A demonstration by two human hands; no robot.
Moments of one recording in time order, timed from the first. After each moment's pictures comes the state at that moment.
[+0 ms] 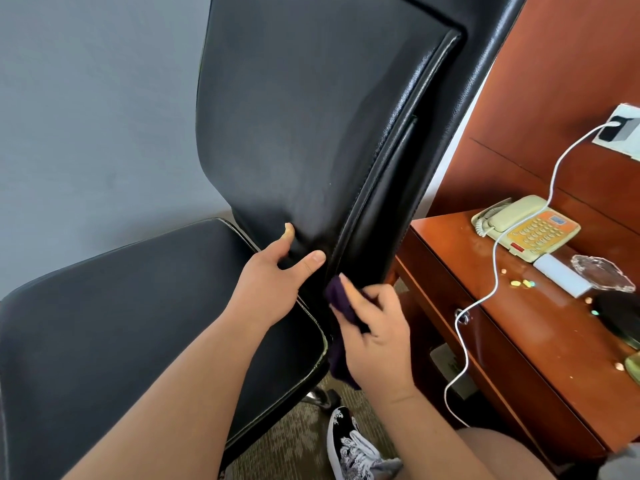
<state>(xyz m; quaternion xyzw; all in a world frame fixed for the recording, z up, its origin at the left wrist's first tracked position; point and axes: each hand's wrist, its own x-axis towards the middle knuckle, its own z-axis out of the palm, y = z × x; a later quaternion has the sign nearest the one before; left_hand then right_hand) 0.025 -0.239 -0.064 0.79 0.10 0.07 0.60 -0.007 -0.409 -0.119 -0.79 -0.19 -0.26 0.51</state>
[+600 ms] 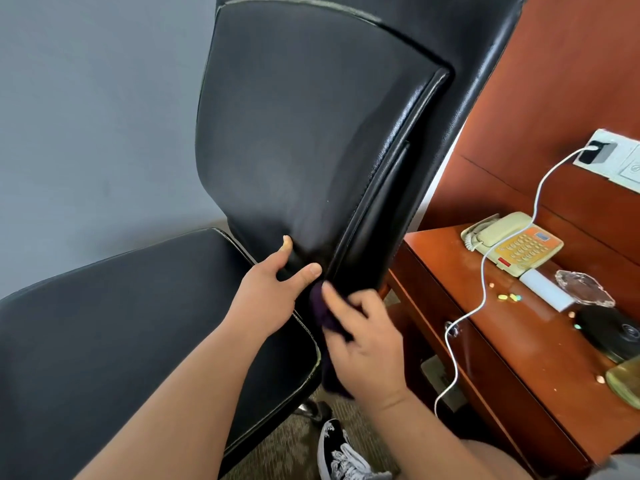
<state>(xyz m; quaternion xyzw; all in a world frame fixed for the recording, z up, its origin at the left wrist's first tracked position) 0.027 -0.239 -0.064 0.80 0.09 0.07 0.59 -0.015 -0.407 -0.089 -0.85 -0.21 -0.33 0.36</state>
